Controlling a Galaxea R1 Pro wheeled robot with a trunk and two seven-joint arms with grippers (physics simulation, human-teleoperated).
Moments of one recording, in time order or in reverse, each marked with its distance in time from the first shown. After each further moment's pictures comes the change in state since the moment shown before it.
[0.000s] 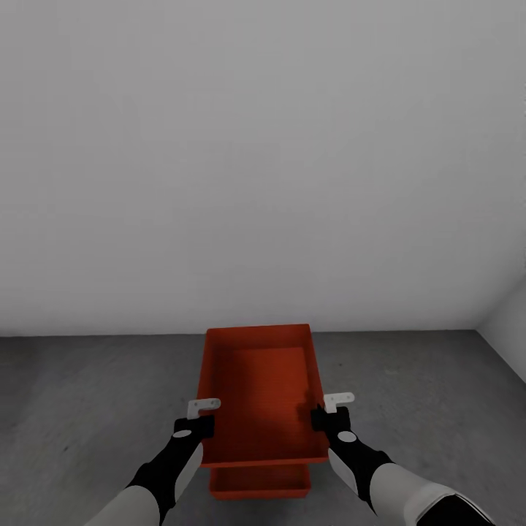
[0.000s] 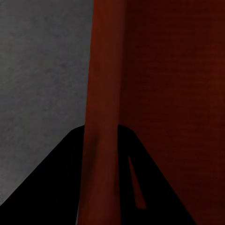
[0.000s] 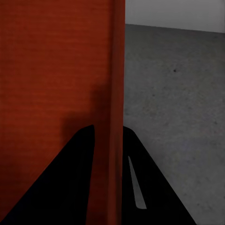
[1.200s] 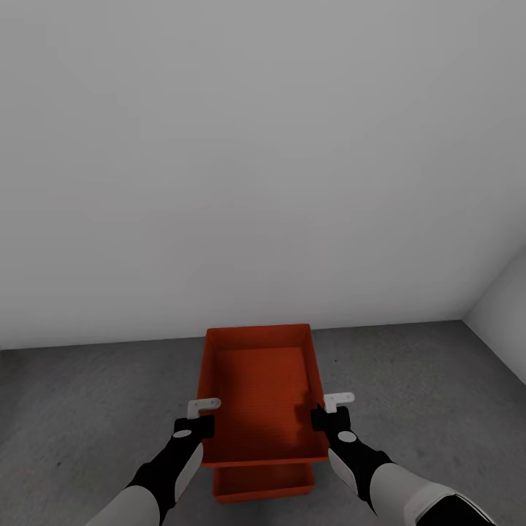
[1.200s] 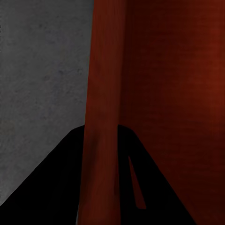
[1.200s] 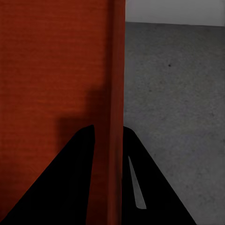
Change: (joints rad) left arm 0.000 0.000 0.000 0.000 0.000 -0.002 0.000; right arm 0.000 0.000 -0.001 0.000 0.001 -0.002 0.000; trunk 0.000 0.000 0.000
